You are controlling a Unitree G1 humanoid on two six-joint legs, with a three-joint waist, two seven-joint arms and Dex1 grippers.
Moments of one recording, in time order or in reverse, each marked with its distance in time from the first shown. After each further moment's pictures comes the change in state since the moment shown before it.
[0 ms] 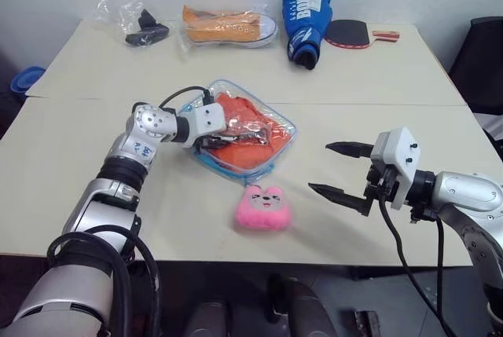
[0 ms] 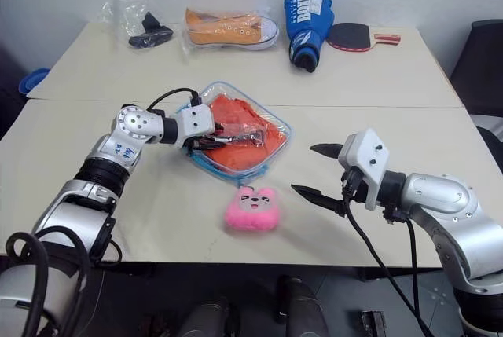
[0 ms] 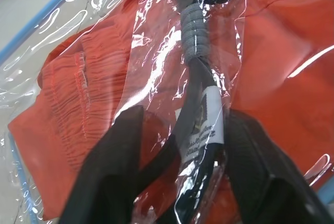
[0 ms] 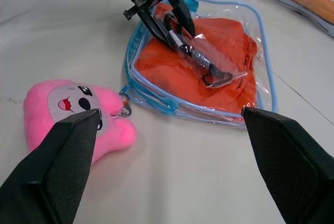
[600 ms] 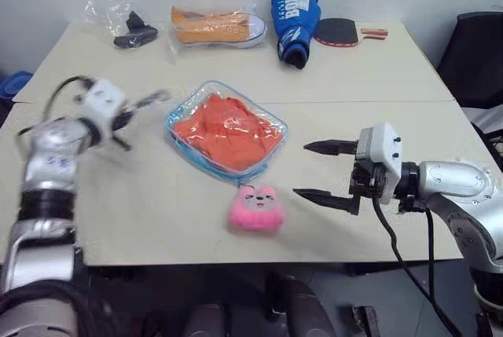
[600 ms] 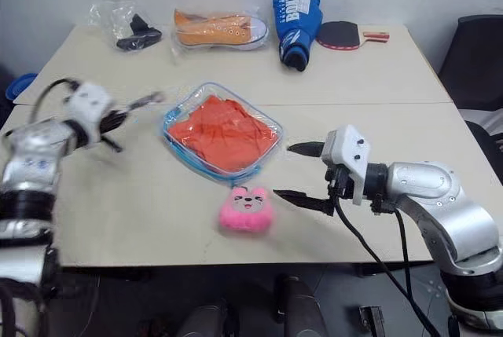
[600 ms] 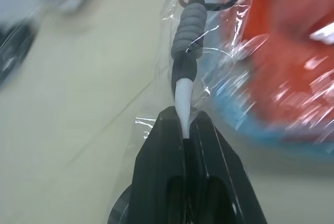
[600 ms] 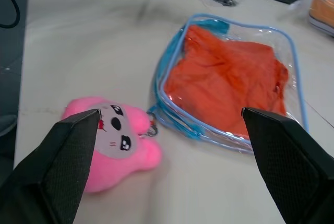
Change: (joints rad) left arm 0.427 0.299 0.479 -0.408 -0.068 0.557 0.389; right arm -0.143 0.015 0.119 0.044 0.038 -0.004 0.122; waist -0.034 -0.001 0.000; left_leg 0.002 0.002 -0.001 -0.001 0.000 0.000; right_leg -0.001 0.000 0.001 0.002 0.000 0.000
